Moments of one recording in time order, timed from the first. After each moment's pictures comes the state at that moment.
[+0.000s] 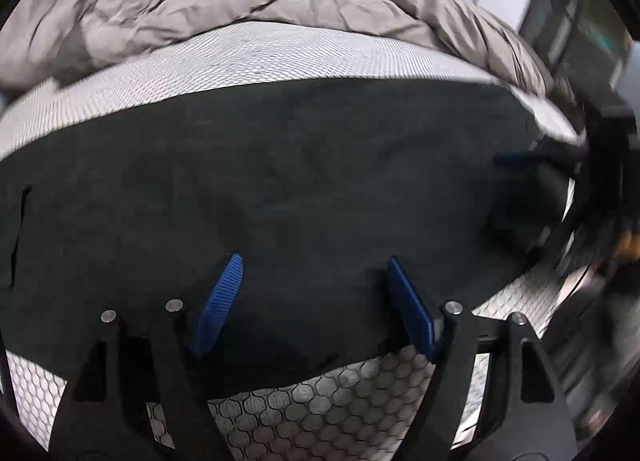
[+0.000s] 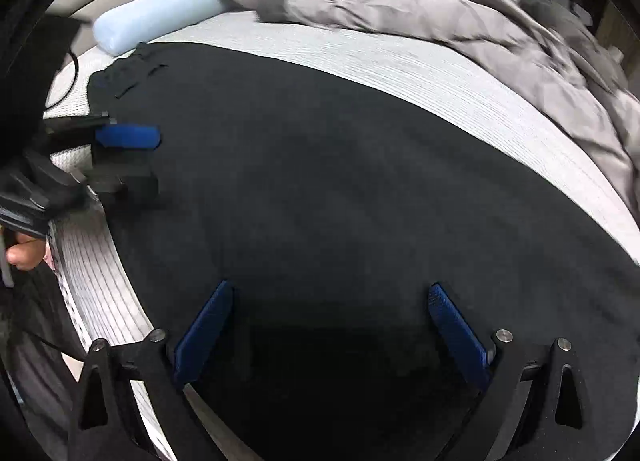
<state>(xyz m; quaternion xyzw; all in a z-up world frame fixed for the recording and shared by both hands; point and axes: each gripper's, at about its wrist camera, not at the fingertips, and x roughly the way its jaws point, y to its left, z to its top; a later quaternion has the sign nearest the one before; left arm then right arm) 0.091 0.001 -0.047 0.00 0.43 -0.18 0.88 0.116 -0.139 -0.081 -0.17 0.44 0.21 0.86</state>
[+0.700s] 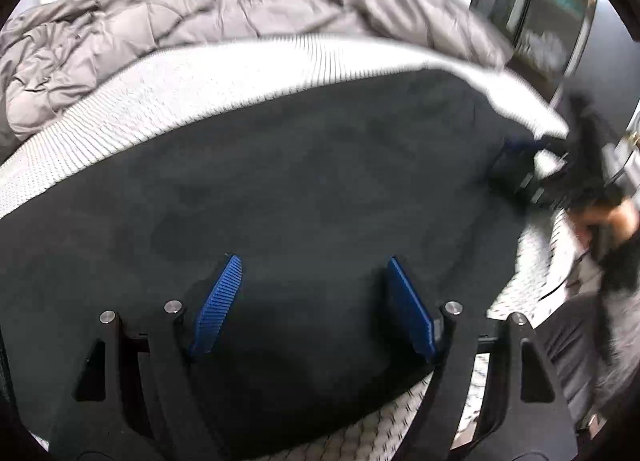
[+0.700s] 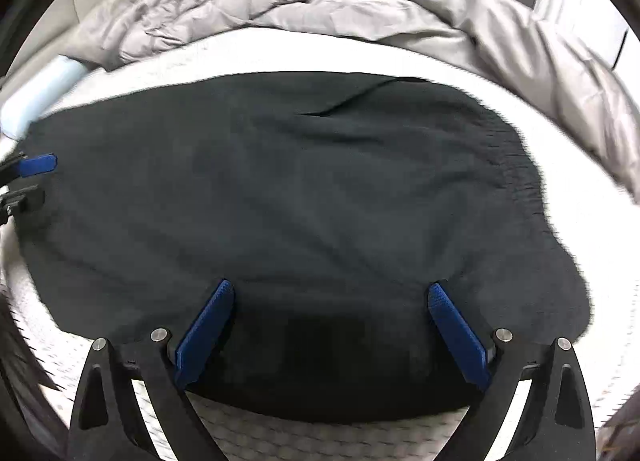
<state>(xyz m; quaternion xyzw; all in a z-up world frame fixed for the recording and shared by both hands) 0.130 -0.115 -0.033 0.05 0.44 -0.23 0.87 0.094 -0.331 -0.075 -0.08 0.43 0.02 0.90</state>
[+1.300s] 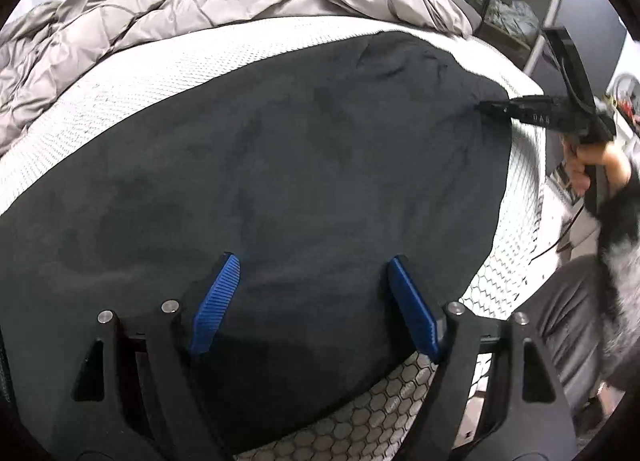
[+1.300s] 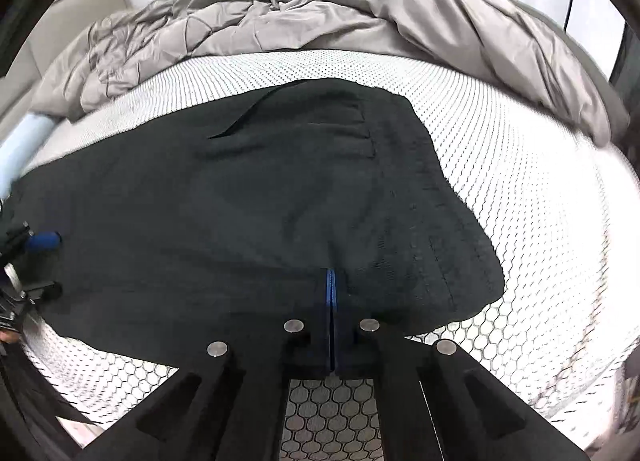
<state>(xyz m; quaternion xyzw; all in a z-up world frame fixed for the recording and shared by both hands) 0.109 -0.138 -0.037 0.07 0.44 -0.29 0.85 0.082 -0.389 -0.061 -0.02 0.42 -0.01 0.91</state>
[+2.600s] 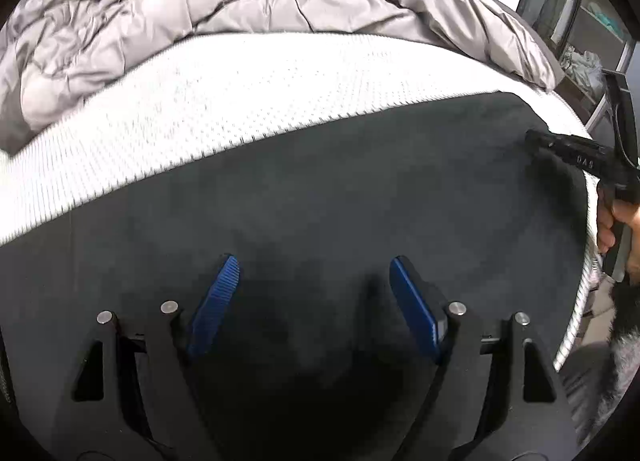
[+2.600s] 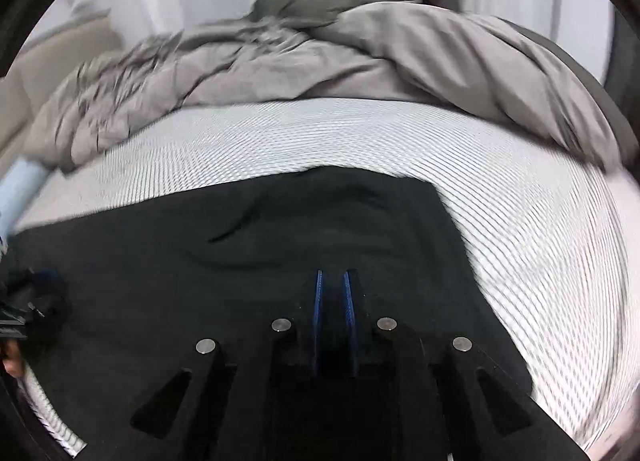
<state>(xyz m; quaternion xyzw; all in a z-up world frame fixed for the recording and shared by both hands) 0.203 -0.096 -0.026 0.03 0.45 -0.18 0.87 0.170 -0.367 -0.042 0.00 0.39 -0.01 0.92</state>
